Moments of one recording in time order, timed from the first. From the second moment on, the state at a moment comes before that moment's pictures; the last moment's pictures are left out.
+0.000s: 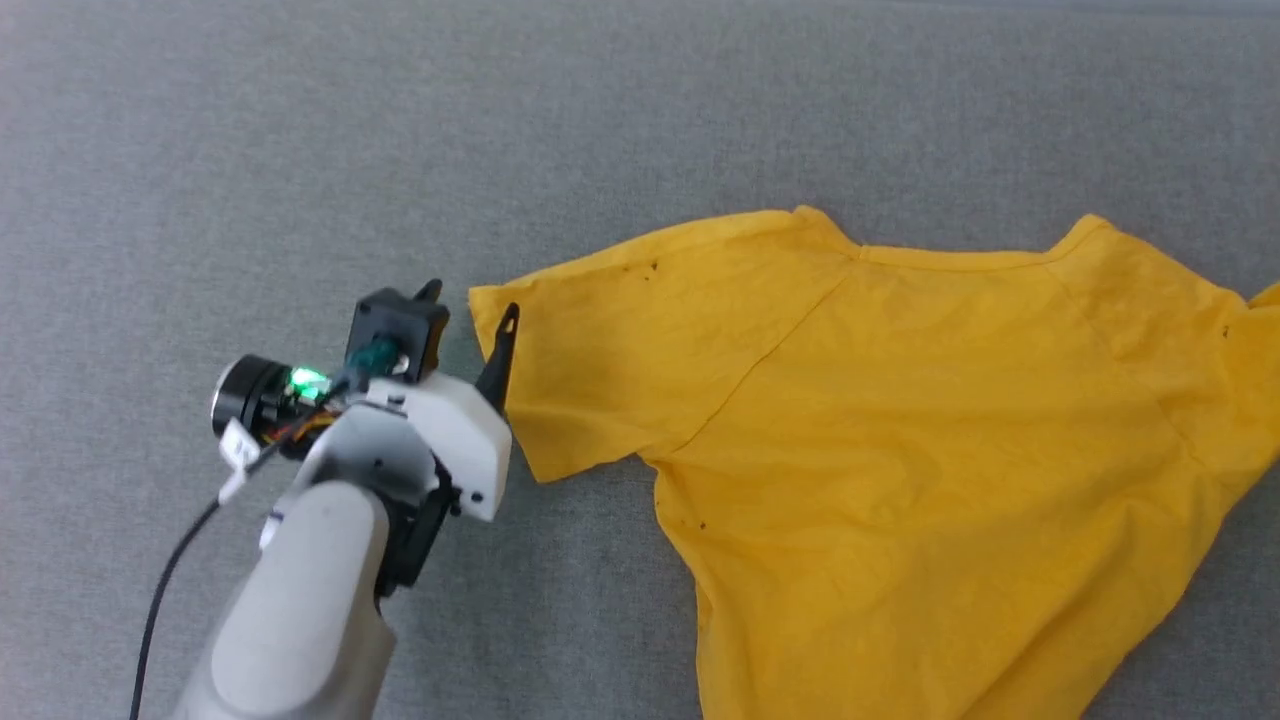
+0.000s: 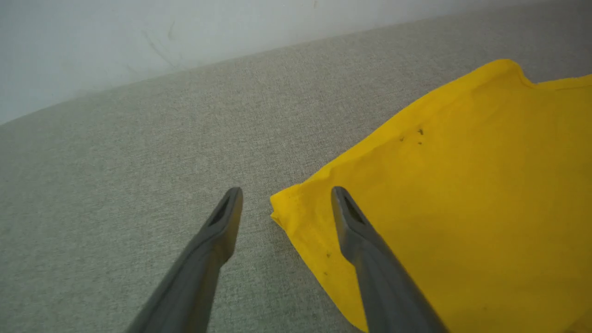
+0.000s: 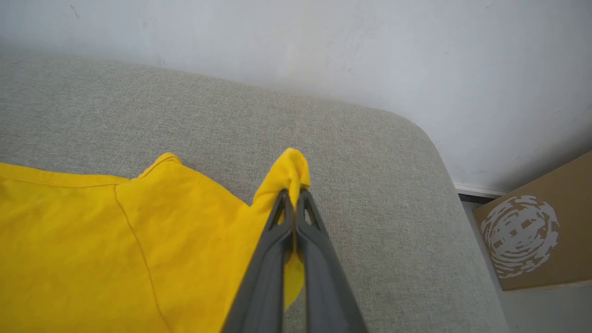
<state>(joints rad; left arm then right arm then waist) -0.40 0.23 -0.28 0.13 -0.14 0.00 0.24 -0.22 -0.32 -0.29 -0.03 0.14 0.13 0.34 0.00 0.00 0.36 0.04</state>
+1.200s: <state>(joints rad) -0.75 0.36 -0.19 -0.02 -0.17 -0.02 0.35 -0.61 -0.48 0.01 -0.12 0.23 0.13 0.39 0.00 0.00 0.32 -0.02</state>
